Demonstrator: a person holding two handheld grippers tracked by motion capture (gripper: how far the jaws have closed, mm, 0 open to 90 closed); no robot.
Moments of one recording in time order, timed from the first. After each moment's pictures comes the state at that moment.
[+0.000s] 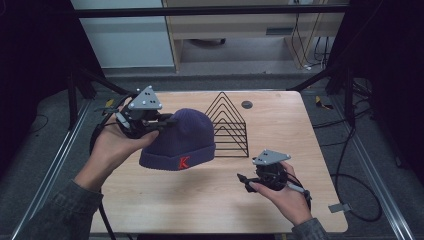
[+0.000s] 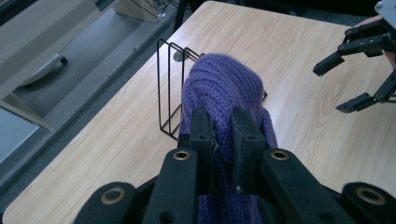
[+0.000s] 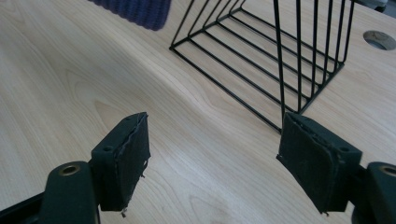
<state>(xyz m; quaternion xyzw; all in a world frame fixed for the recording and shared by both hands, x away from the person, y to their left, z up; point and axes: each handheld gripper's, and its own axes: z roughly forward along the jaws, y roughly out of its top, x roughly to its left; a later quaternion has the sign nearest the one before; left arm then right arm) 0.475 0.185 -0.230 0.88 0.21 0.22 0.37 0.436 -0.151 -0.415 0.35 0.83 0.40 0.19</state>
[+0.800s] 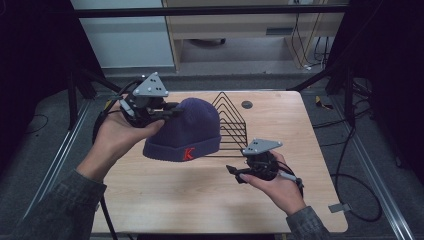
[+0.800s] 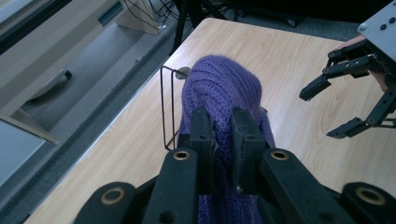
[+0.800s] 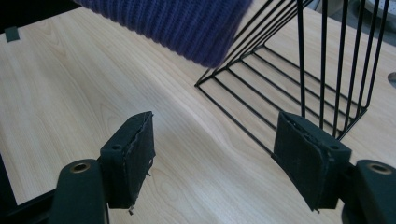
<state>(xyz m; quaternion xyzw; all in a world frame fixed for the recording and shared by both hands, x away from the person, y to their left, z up) 0.479 0.168 -0.201 0.88 0.19 0.23 0.38 0.448 -0.126 -0.380 0.31 0.83 0.42 0.17</state>
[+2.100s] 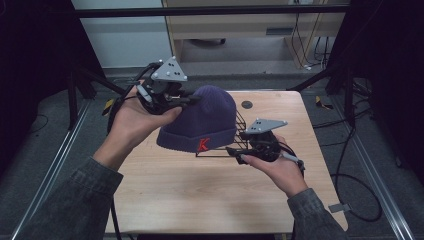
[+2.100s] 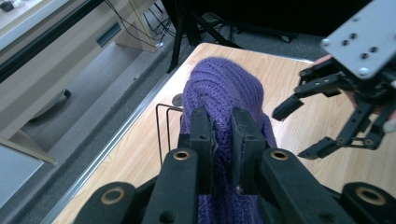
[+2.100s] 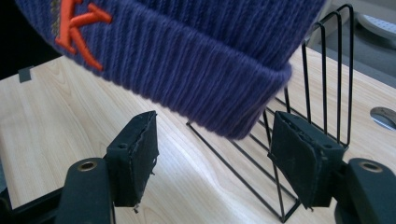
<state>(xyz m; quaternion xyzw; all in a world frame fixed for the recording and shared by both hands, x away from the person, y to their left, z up) 0.487 0.131 -0.176 0.87 0.17 0.24 0.40 0.477 -0.130 -0.344 0.31 0.82 0.45 0.17</state>
